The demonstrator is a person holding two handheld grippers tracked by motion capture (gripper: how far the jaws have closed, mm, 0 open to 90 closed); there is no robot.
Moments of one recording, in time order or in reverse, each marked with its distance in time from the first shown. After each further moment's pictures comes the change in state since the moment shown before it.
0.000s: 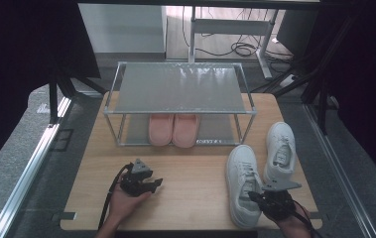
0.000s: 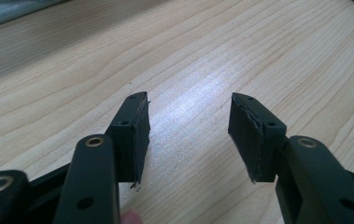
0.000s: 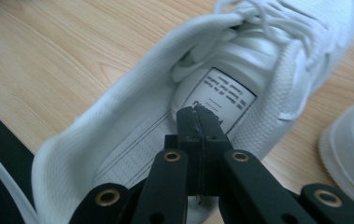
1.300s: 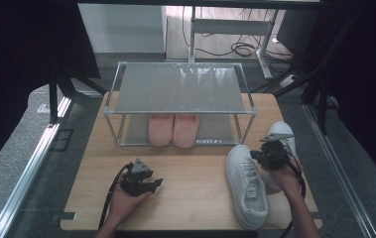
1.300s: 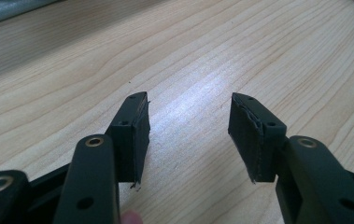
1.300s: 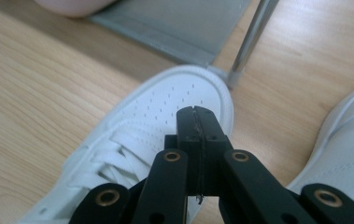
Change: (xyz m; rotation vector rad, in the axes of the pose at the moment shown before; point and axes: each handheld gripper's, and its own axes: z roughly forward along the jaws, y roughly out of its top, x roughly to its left) left arm 0.001 0.000 0.000 0.001 -0.004 -0.003; right arm -0.080 0.082 0.049 0.017 -0.102 0.077
